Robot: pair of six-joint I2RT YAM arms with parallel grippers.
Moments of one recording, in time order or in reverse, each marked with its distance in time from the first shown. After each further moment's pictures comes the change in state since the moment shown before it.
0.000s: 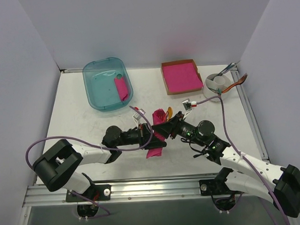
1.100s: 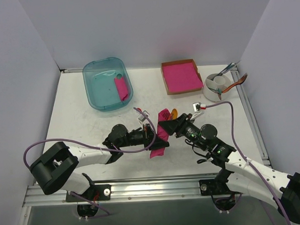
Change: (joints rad) left arm -0.054 -0.043 0.037 -0.240 -0.115 0.218; right arm 0.012 -0.114 -0.049 -0.149 0.272 0.066
